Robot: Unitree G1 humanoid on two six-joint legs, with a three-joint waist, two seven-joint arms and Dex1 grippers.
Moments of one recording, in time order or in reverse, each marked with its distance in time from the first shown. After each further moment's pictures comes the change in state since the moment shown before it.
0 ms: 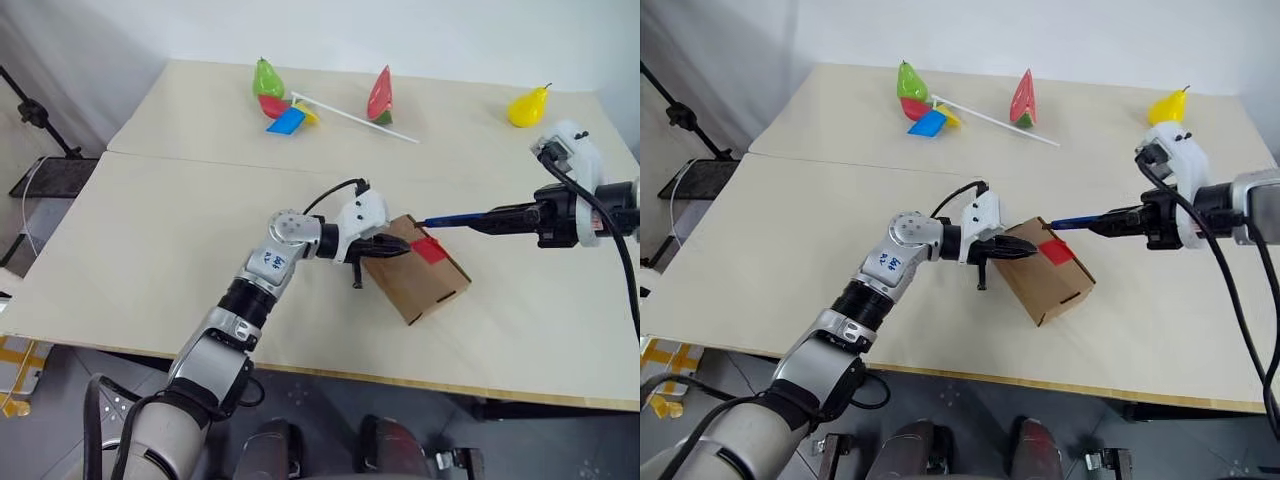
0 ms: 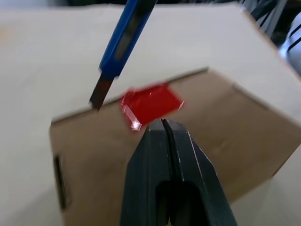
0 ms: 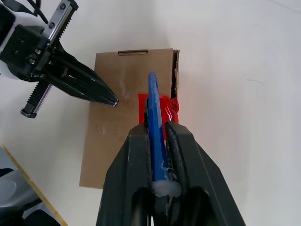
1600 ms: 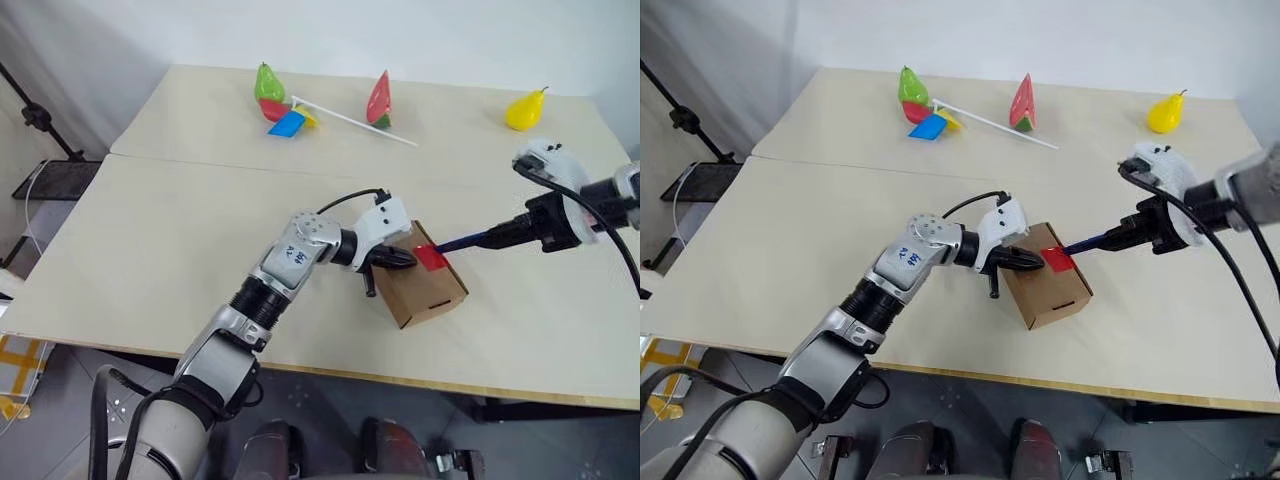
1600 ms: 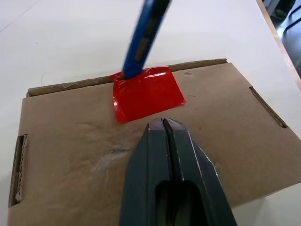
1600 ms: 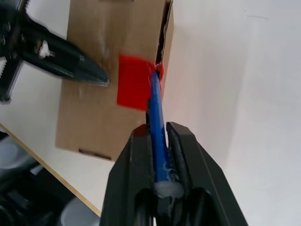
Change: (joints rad) left arm -0.012 -0.042 -0.095 -0.105 0.043 0.305 0.040; right arm -0.336 0.050 0.401 0.200 -0.356 0.180 0.316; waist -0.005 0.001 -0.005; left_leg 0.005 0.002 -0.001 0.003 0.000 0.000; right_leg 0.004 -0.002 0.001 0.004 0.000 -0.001
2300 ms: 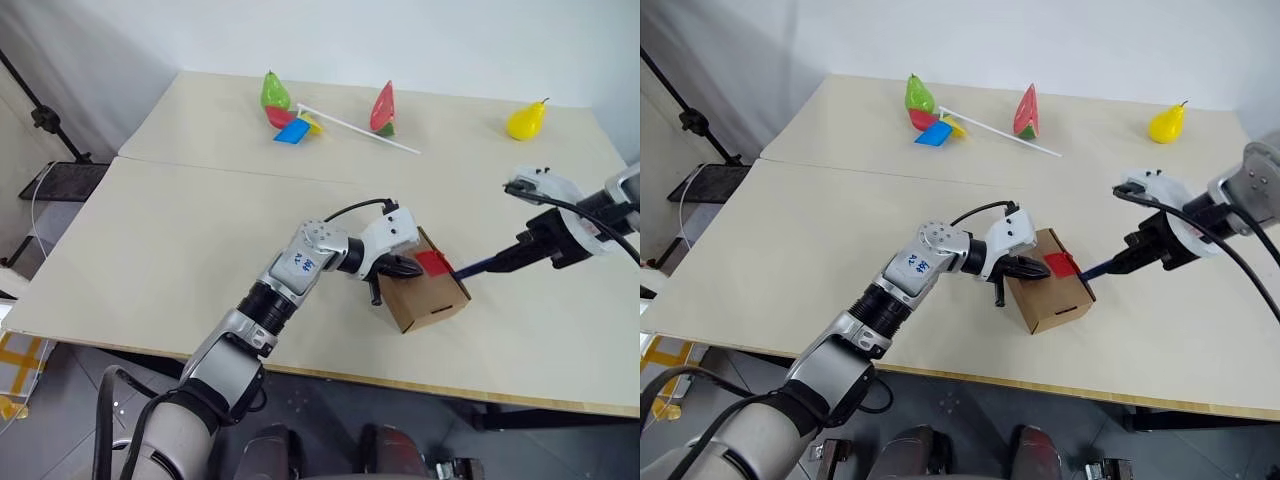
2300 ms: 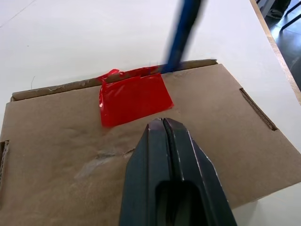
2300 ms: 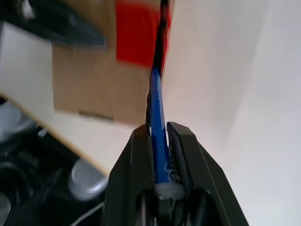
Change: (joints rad) left arm 0.015 -0.030 -0.018 0.026 0.010 -0.020 -0.001; right arm -0.087 -0.140 0.337 -0.043 0.080 0.000 0.111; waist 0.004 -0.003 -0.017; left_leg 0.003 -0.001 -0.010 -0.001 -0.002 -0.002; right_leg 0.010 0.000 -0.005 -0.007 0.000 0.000
